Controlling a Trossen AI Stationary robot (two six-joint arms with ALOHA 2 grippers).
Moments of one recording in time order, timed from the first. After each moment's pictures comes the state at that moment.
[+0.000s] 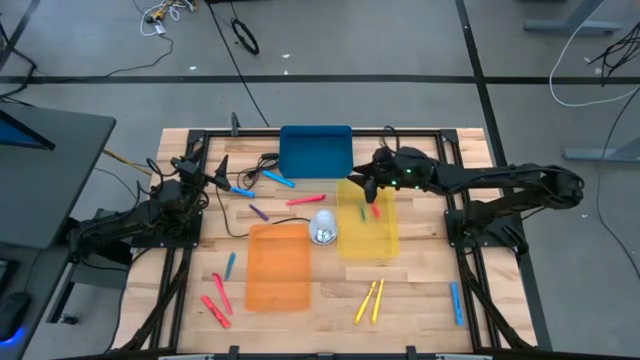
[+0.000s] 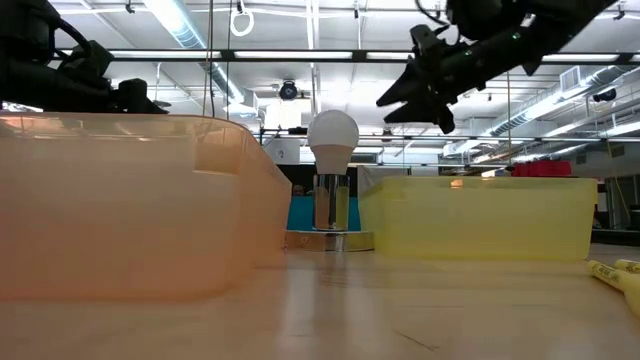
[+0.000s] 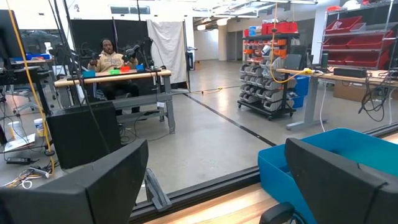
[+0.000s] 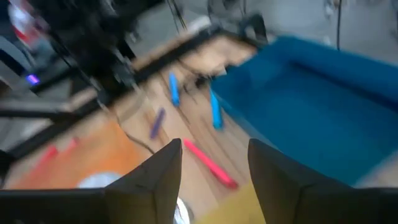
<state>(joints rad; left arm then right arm) 0.28 0.01 0.01 0.10 -0.89 0.09 -0.27 1.20 0.64 0.21 0.01 0.41</state>
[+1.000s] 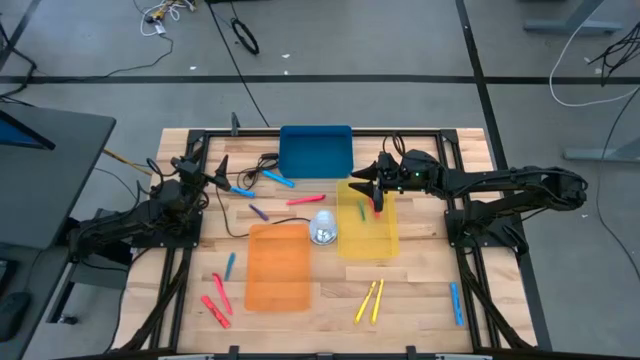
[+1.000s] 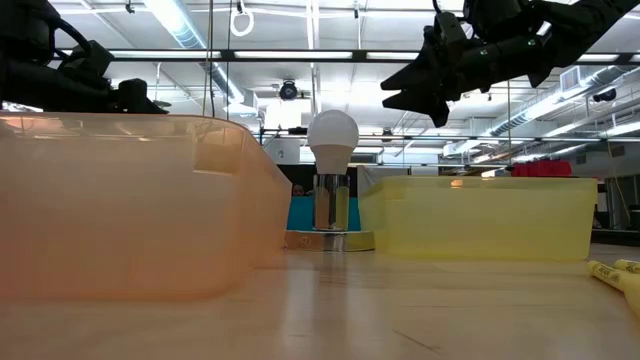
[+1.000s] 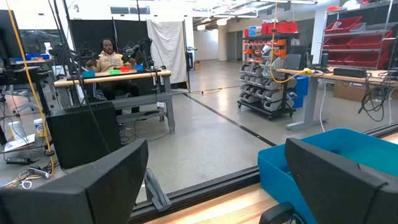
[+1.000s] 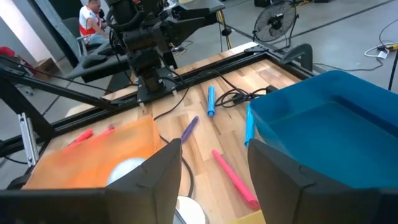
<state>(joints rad) 0.28 0.01 0.01 0.10 -0.89 0.09 -0.27 1.17 0.55 0.38 -0.14 0.25</state>
